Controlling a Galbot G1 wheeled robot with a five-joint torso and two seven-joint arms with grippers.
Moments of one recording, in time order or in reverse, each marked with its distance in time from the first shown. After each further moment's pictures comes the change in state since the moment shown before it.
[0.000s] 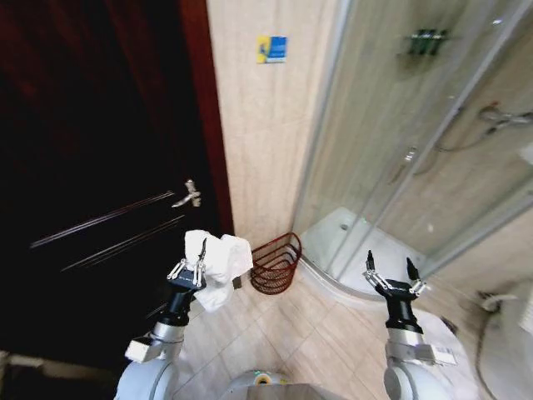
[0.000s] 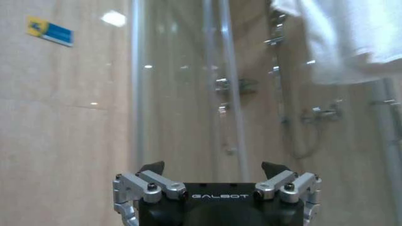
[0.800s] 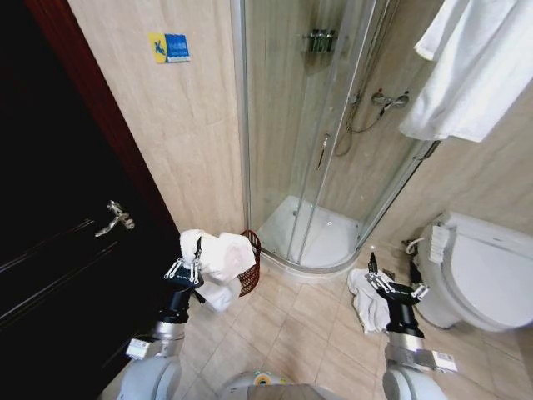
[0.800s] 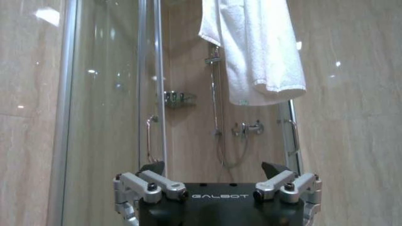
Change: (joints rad) left arm -0.015 -0.016 0.009 0.028 -0.013 -0.013 -0.043; right arm -0.008 0.016 0.006 -0.019 0.005 0.062 -0.023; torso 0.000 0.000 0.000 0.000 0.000
